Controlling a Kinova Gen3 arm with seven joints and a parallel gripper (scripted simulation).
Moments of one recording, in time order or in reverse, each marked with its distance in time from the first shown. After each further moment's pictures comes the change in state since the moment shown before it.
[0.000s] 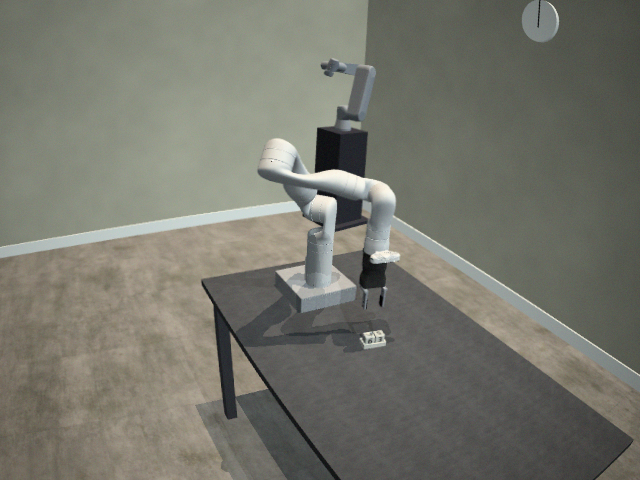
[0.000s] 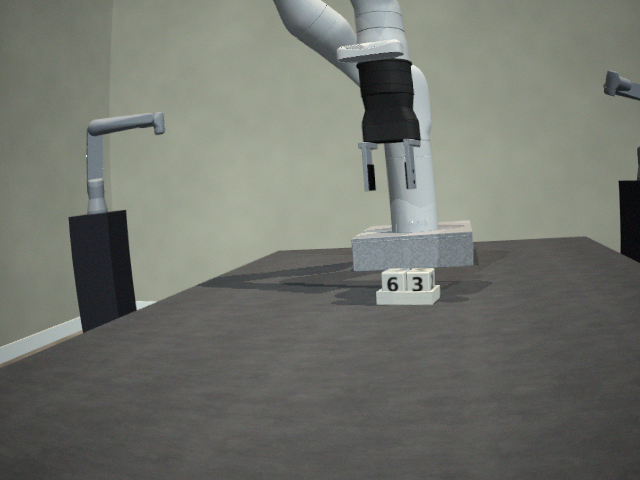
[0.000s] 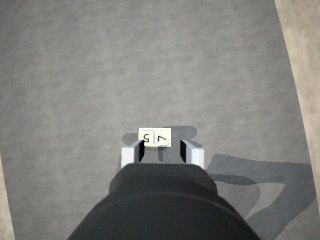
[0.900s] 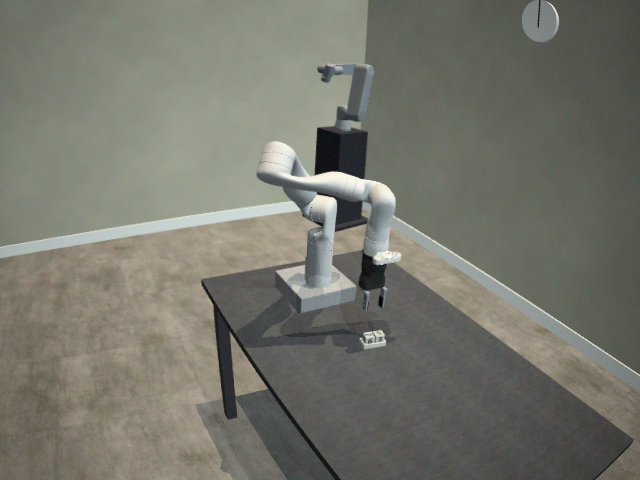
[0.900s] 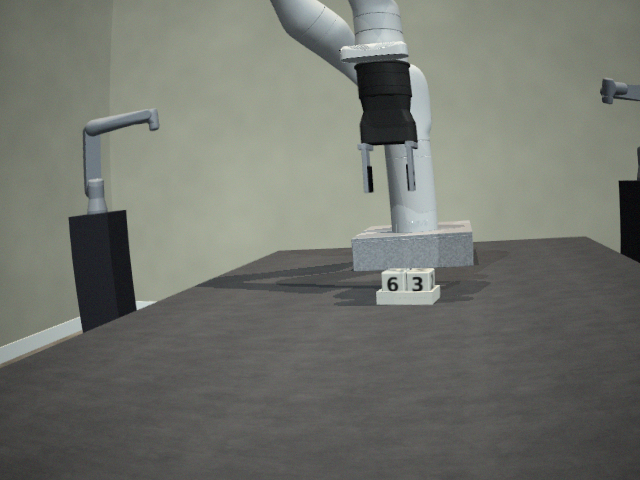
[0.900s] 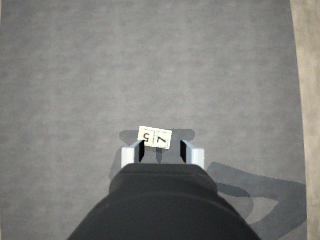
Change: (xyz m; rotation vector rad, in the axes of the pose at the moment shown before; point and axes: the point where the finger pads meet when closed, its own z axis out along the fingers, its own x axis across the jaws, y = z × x) arm 0.000 -0.002 0.002 0.003 0.006 -0.141
